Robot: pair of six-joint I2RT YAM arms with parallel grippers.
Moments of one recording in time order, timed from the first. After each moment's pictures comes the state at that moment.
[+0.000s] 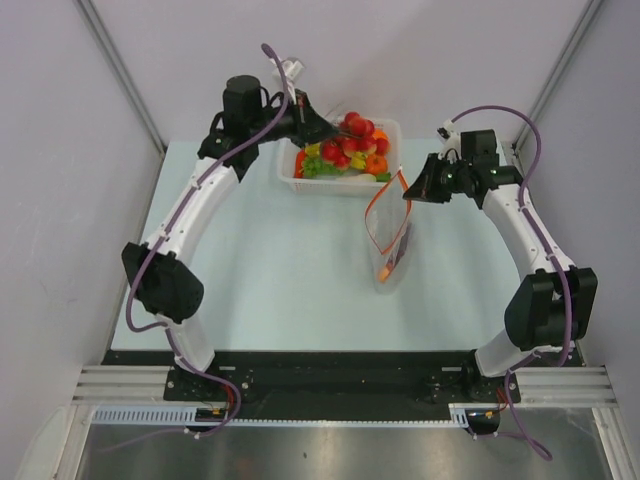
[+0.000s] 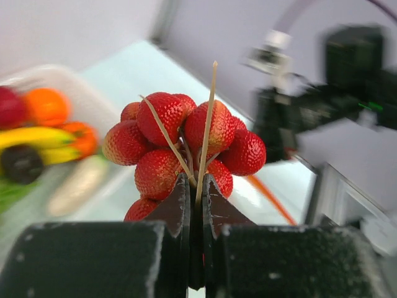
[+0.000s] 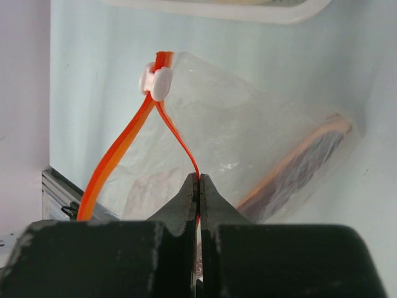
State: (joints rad) left arm -0.35 1.83 1.92 -0.26 0.68 -0.32; right arm 0.12 1.56 1.45 -0.62 -0.52 0.37
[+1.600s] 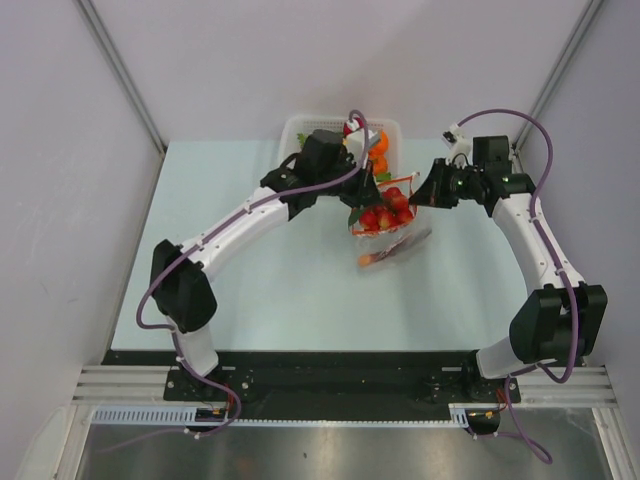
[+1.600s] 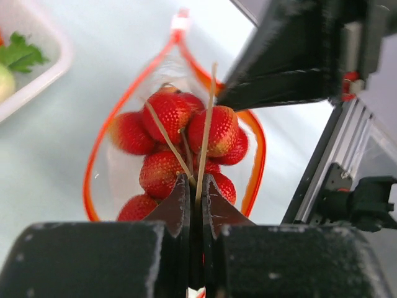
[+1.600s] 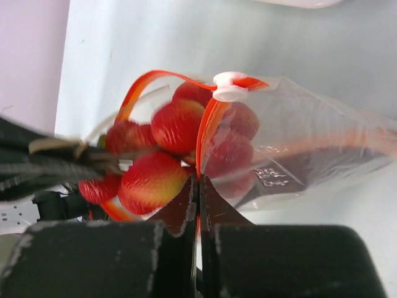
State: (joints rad) left arm -0.70 1.80 1.71 -0.38 0.42 -0.26; right arm 0.08 1.48 1.39 -0.65 -0.63 0.25
